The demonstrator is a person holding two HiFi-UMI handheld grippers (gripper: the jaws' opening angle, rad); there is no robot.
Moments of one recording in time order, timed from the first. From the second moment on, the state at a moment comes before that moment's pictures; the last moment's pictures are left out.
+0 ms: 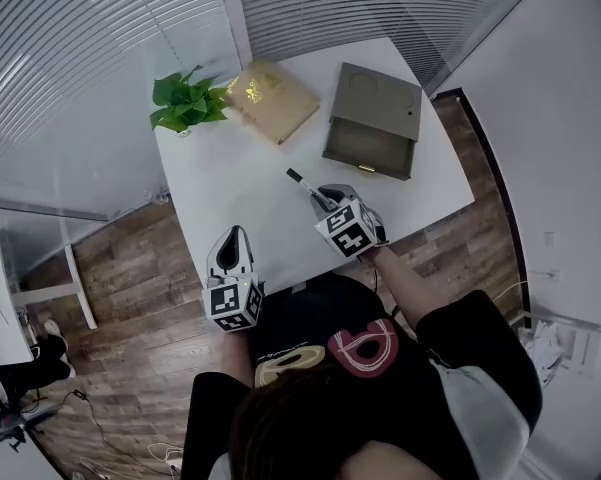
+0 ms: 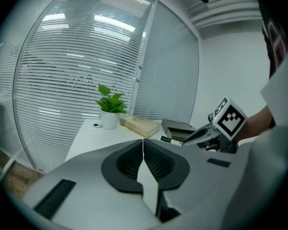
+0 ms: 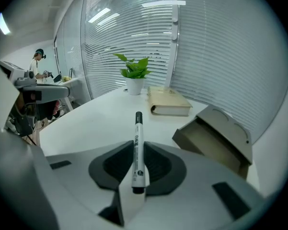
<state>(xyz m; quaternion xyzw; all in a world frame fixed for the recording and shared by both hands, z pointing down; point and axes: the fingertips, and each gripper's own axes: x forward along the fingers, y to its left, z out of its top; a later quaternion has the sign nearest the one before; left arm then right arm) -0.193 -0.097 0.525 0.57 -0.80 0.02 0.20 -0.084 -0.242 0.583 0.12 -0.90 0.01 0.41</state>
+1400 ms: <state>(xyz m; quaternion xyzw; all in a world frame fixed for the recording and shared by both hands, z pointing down) -0.148 -0.169 0.532 0.59 -0.78 0.00 0.21 -0.012 -0.374 0.576 0.22 -0.88 0.03 0.43</state>
